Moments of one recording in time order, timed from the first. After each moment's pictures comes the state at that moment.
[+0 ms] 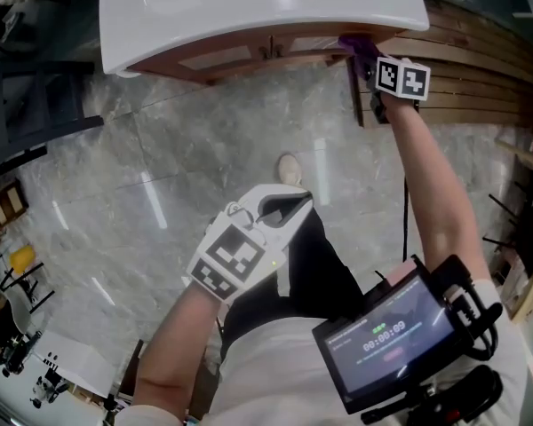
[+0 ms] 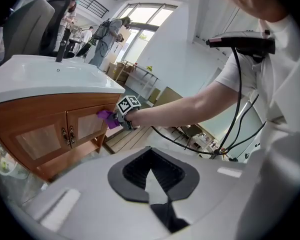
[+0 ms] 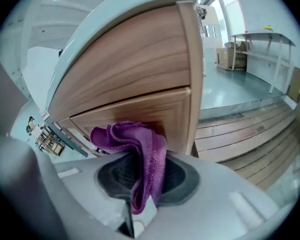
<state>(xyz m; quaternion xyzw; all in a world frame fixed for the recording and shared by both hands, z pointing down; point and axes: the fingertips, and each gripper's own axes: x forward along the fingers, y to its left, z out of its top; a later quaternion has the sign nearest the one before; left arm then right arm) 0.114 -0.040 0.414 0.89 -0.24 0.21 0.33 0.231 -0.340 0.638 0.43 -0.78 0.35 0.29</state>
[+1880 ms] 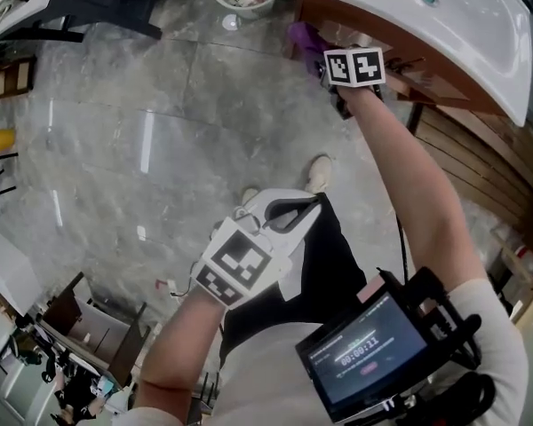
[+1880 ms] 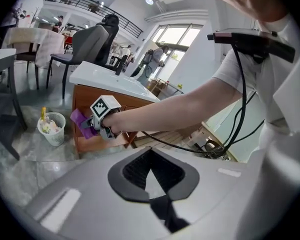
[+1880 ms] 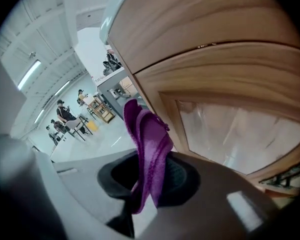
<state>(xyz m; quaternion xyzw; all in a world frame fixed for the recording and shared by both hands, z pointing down) -0.066 0.068 0.416 0.81 -0.43 0.15 0.37 -0.213 -0.163 0.653 0.12 -0.87 0.31 0.36</state>
